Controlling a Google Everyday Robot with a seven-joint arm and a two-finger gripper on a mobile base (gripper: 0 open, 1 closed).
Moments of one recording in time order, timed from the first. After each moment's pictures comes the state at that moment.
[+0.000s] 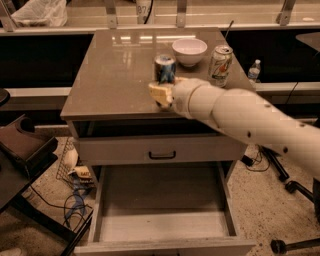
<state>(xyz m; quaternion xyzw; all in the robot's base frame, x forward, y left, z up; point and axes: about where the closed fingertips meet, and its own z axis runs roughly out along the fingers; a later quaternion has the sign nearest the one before) 0.624 -0.006 0.884 -0.23 0.75 0.21 0.58</state>
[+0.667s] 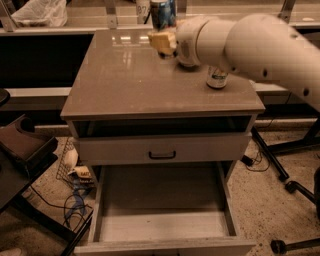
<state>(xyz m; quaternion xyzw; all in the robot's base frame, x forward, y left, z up) 0.654 -0.012 1.013 -0.30 0.71 0.15 0.62</state>
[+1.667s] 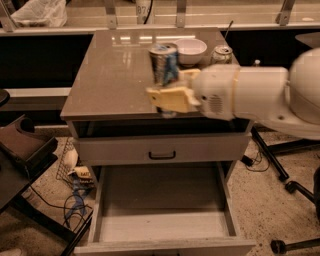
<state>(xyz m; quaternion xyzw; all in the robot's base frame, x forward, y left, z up) 0.498 -0.003 0.972 -0.39 0.69 0.31 0.53</state>
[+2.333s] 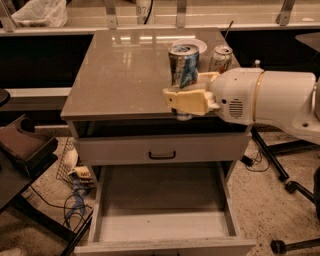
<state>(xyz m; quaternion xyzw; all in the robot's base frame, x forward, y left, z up) 0.485 -0.038 0.973 -0.37 0.70 0.30 0.53</state>
